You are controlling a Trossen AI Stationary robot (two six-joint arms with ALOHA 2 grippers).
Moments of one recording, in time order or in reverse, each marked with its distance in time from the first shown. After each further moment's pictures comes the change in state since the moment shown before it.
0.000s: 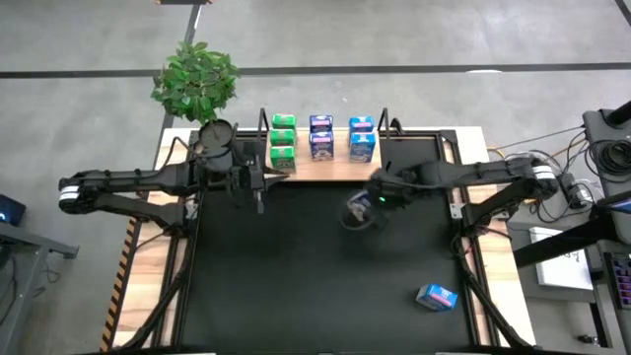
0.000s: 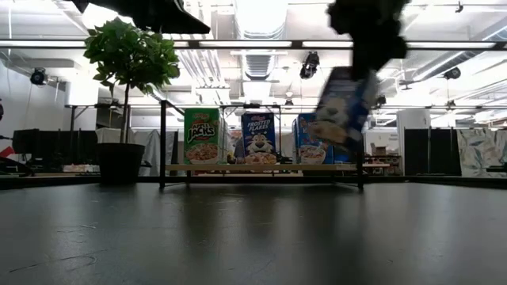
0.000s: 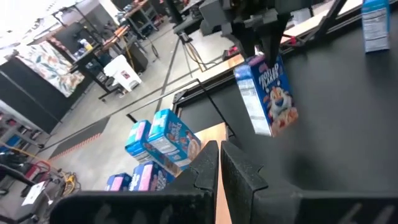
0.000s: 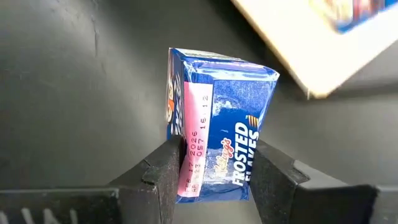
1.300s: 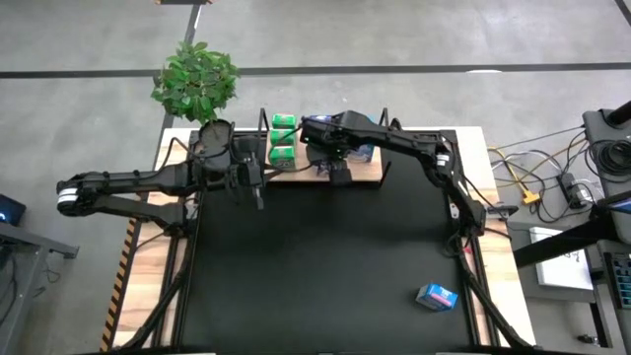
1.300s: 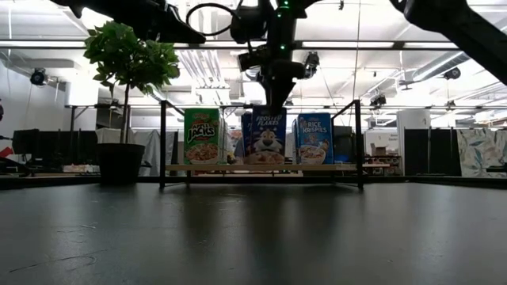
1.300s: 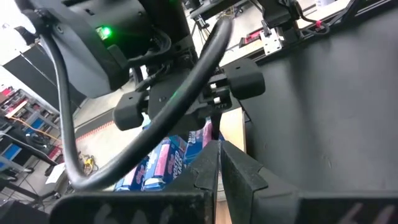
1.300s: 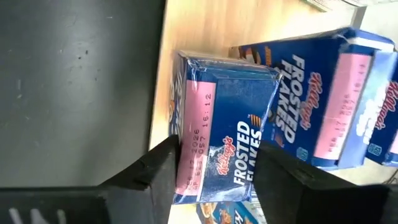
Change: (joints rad) left arm 0.025 -0.029 -0.036 0.004 -0.064 0.002; right arm -0.337 0.777 0.968 -0.300 -0.008 -1.205
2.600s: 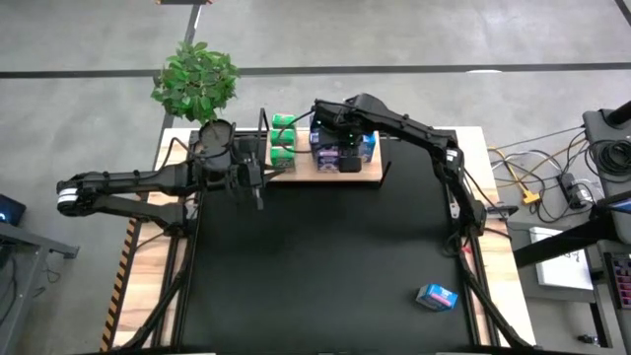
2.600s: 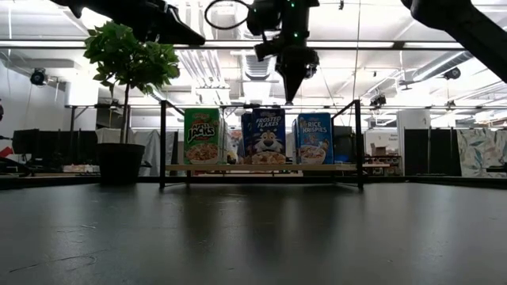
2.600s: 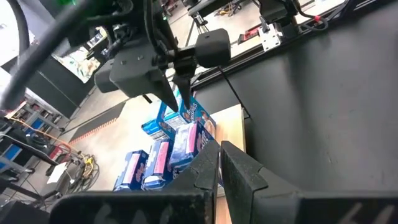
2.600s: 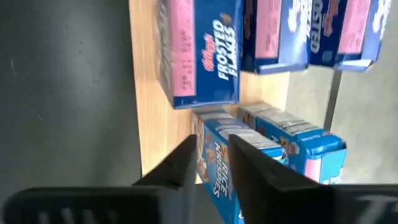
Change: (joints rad) left arm 0.000 0.000 0.000 -0.012 0.000 0.013; right arm -0.062 -0.056 0.057 -0.143 0.005 0.097
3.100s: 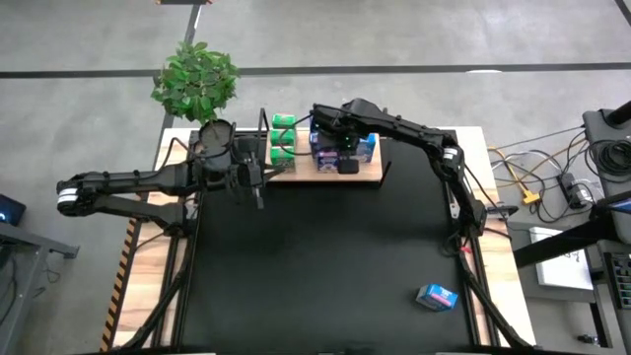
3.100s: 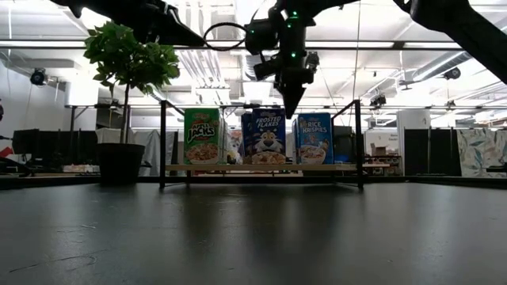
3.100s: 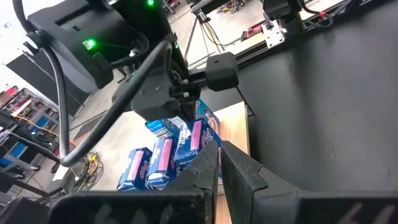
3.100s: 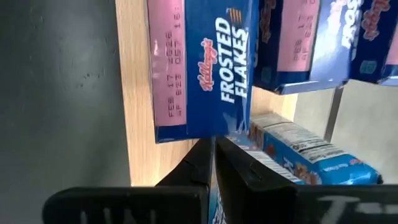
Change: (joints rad) left arm 0.000 0.000 0.000 -0.003 -0.017 0.007; right arm -0.030 0.003 -0.142 0.127 -0.002 -0.037
